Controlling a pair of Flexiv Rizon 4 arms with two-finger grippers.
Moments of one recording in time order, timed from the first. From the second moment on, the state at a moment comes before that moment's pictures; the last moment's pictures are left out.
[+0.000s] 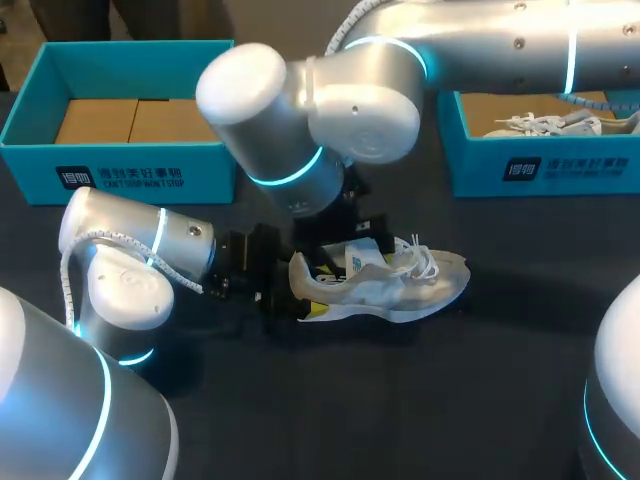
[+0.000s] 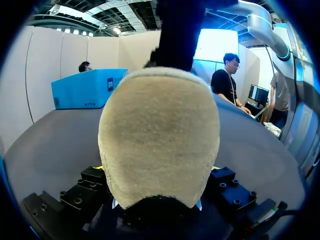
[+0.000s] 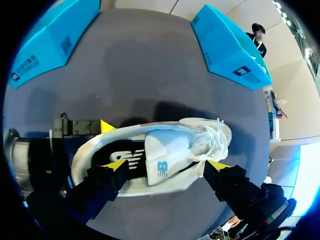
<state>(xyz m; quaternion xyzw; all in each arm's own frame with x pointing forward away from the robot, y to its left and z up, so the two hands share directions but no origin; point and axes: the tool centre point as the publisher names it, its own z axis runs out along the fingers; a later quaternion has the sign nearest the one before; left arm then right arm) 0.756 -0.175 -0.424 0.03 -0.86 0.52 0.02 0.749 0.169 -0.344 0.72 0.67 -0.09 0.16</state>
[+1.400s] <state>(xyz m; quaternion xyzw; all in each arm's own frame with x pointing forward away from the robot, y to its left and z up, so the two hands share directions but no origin) 0.756 -0.175 -0.424 0.03 -0.86 0.52 0.02 0.754 0.120 -0.307 0.73 0.63 -0.15 0.20</state>
